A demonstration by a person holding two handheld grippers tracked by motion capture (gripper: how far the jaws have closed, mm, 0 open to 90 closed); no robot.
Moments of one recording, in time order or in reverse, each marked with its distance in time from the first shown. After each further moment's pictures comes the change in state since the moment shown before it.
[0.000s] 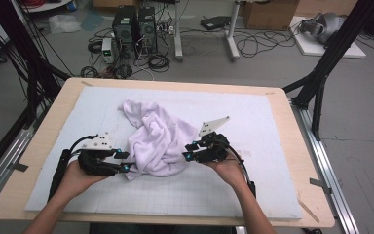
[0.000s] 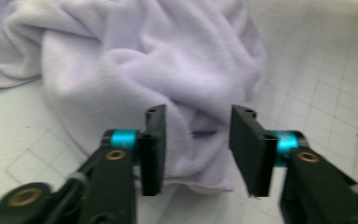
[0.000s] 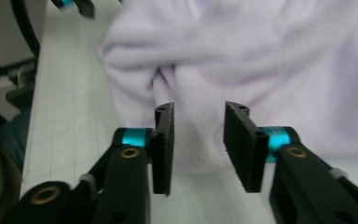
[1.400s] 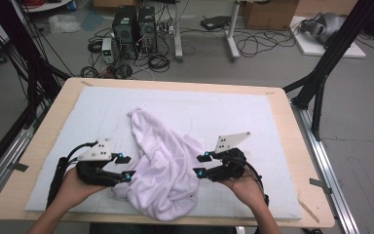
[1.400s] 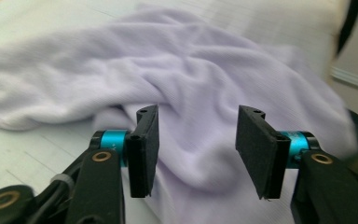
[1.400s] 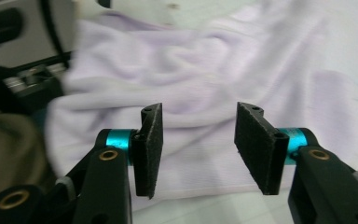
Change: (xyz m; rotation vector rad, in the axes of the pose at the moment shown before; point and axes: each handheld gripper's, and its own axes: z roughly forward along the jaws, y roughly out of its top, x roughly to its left) left arm -0.031 0.013 -0.002 -0.044 -0.013 0.059; right arm 0.036 -0.024 -0.040 -0.004 -0.021 0.001
